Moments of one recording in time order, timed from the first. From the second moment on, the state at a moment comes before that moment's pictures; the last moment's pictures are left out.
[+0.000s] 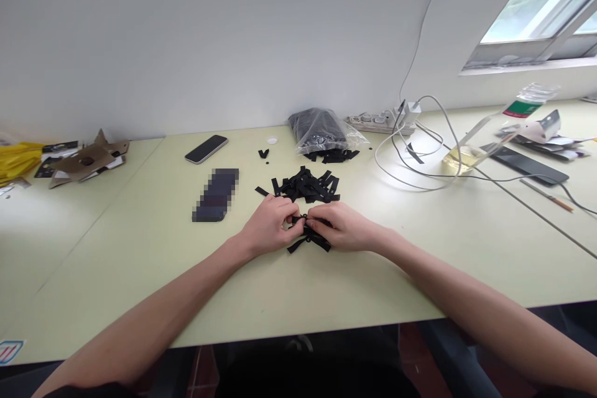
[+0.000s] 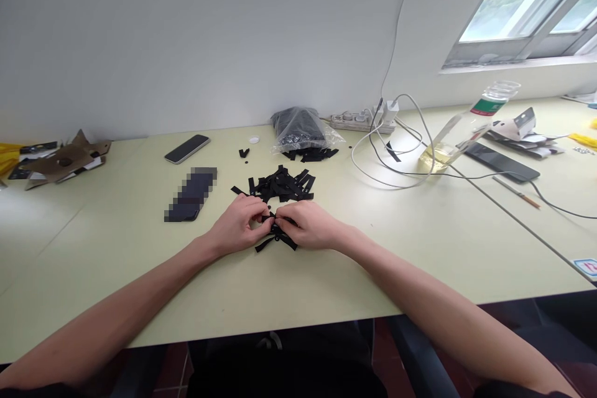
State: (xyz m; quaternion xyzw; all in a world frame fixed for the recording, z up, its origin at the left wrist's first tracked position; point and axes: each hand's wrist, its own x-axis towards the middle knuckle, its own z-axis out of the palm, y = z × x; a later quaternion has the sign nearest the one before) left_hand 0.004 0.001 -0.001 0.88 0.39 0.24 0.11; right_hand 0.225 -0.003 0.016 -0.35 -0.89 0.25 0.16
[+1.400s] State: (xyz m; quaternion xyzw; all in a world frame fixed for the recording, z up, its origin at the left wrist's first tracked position) left_hand 0.002 -0.001 -0.005 0.88 0.33 0.35 0.08; right_hand 0.226 -0.008 0.023 -0.42 -0.66 0.56 0.28
